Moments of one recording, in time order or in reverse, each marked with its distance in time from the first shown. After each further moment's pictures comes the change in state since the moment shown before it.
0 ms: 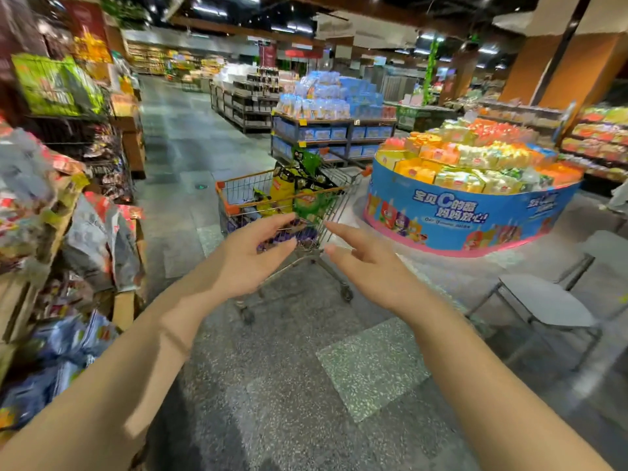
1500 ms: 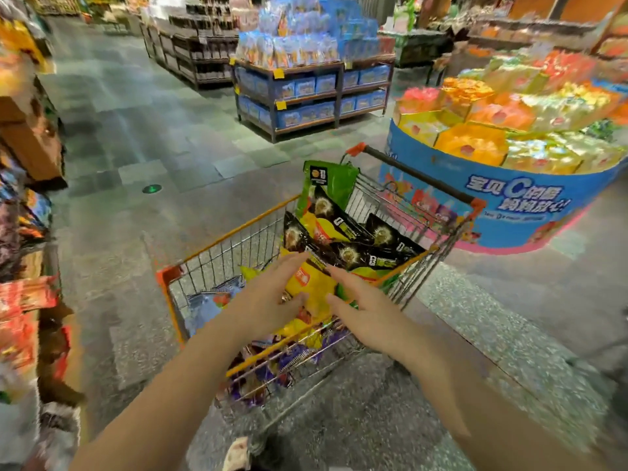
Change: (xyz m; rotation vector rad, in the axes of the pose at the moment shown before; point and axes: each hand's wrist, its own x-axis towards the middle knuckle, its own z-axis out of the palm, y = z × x) left_hand 0.744 -0.500 -0.077 0.296 -0.315 0.076; right_hand 0.796 0.324 0.108 -0.019 -0.119 0.347
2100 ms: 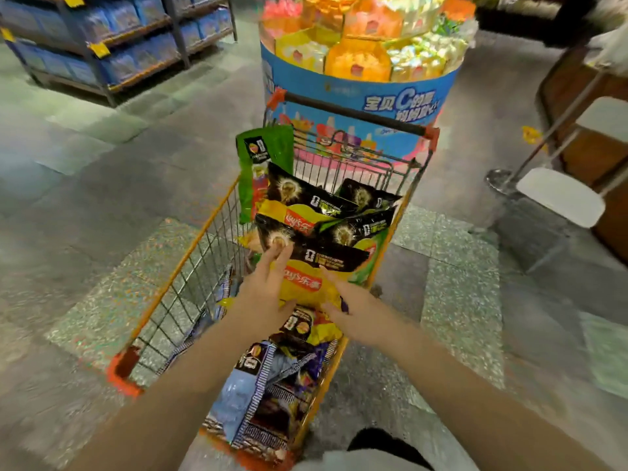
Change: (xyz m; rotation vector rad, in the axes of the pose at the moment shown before) left_hand 0.133 -0.187 0.006 0.037 -0.293 0.403; right_hand 0.141 -0.009 0.094 -0.016 0.180 0.514
